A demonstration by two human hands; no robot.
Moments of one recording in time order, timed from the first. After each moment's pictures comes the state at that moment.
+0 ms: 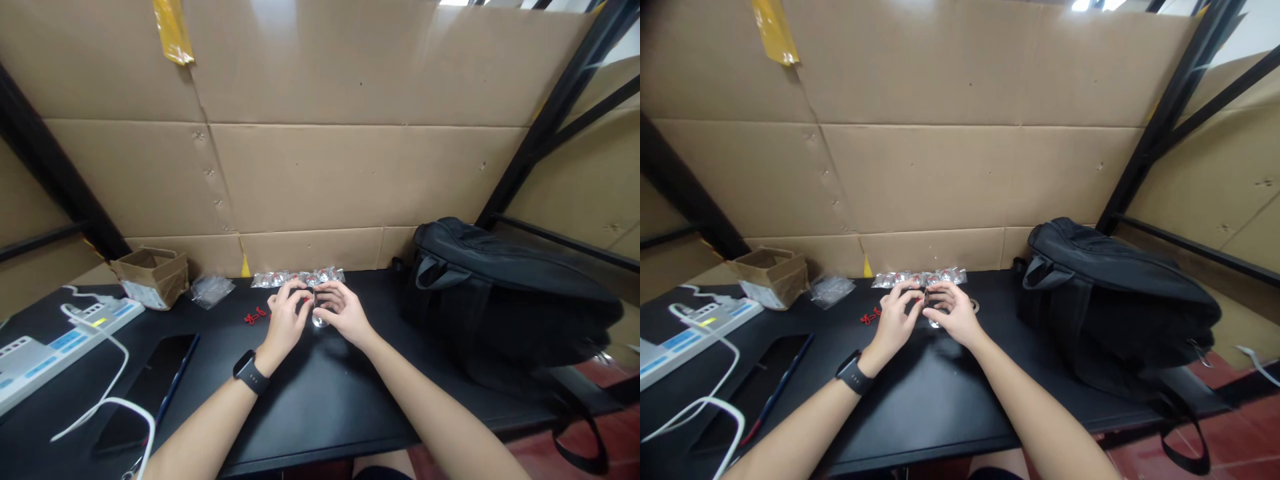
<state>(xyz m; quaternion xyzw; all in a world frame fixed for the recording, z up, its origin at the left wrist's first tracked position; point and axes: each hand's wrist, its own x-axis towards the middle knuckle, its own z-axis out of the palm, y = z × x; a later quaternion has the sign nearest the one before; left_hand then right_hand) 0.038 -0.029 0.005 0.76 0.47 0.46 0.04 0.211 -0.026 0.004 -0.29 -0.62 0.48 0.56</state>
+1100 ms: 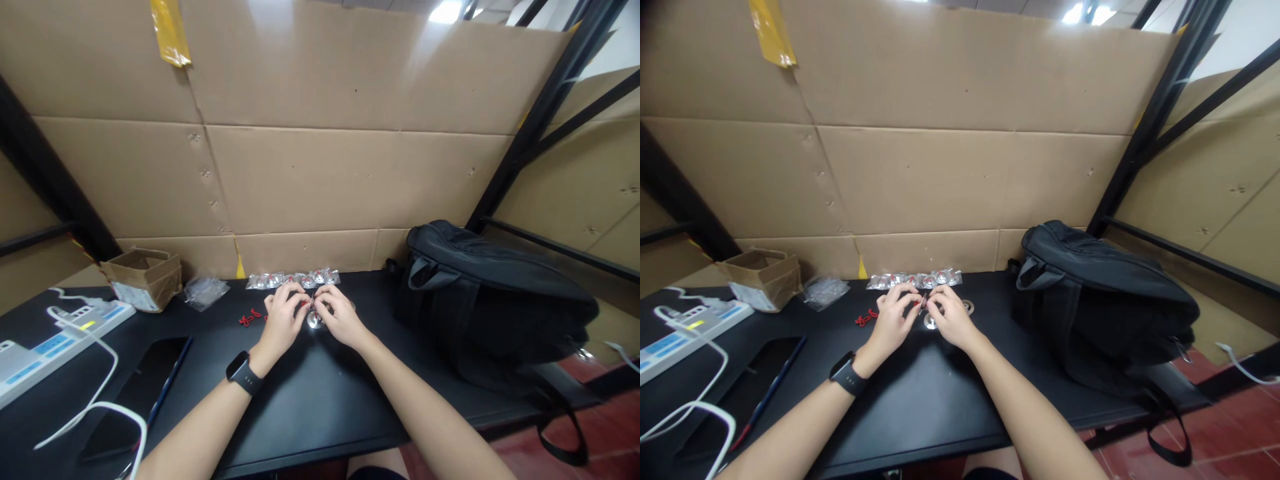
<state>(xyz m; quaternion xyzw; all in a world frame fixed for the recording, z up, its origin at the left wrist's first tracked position) 0.038 -0.030 0.006 0.79 0.45 0.42 0.00 0.218 -0.032 0.015 -0.38 -0.76 0.24 0.47</state>
